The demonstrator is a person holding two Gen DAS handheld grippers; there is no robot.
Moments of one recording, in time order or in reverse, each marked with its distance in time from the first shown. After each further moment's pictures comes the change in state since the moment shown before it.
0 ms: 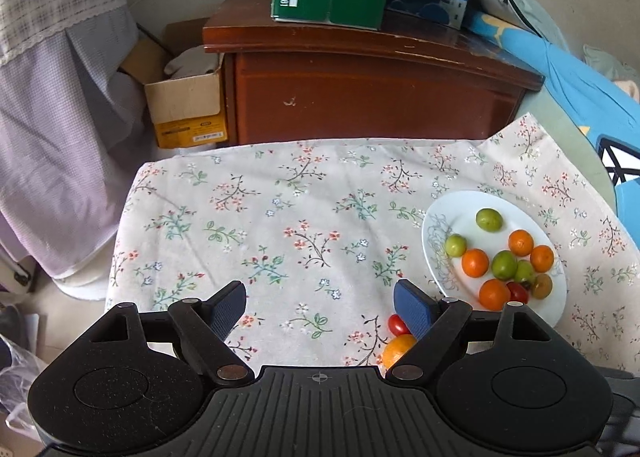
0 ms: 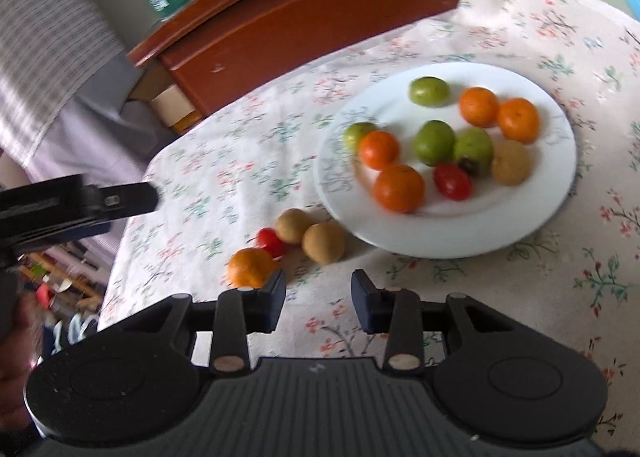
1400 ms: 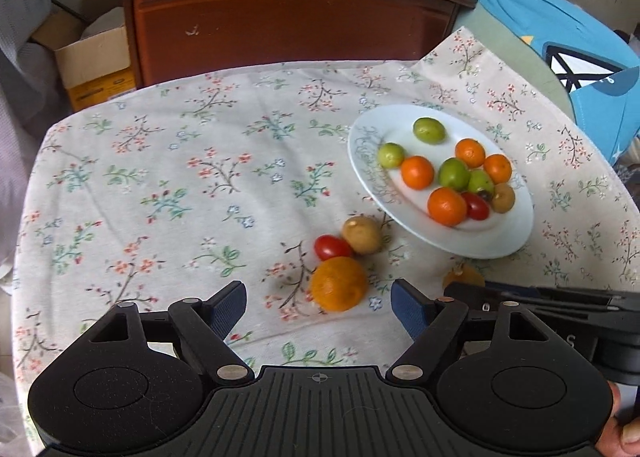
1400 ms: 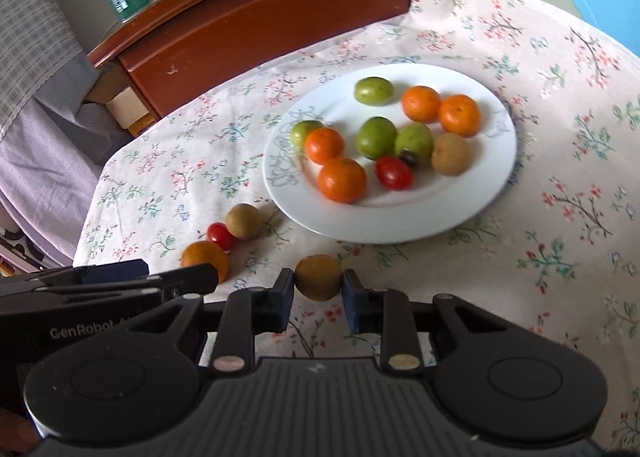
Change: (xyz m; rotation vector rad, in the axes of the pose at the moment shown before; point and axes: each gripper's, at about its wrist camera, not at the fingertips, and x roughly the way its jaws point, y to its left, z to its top) left arm 0.042 -0.034 -0.044 0.136 0.106 -0.171; right arm -0.011 -0.004 -0.008 0.011 -0.013 -0.147
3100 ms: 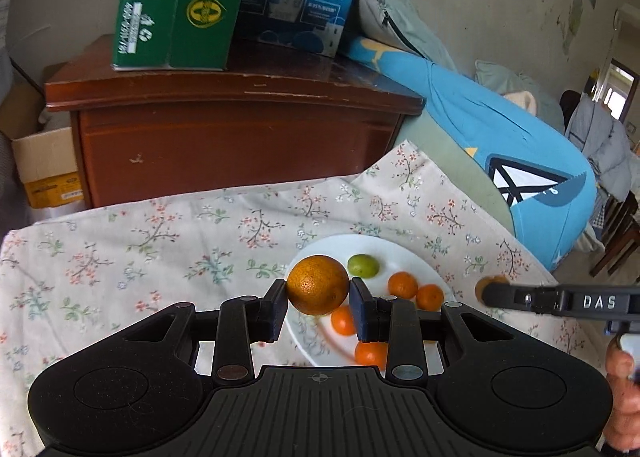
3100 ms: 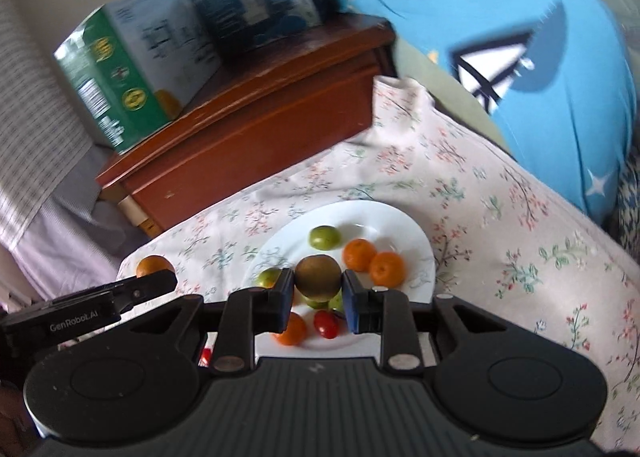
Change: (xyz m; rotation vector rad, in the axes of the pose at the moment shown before) left arm -0.023 -0.016 0.077 0.005 -0.218 -0.155; right arm -0.067 -0.061 0.082 0.062 -0.166 0.066
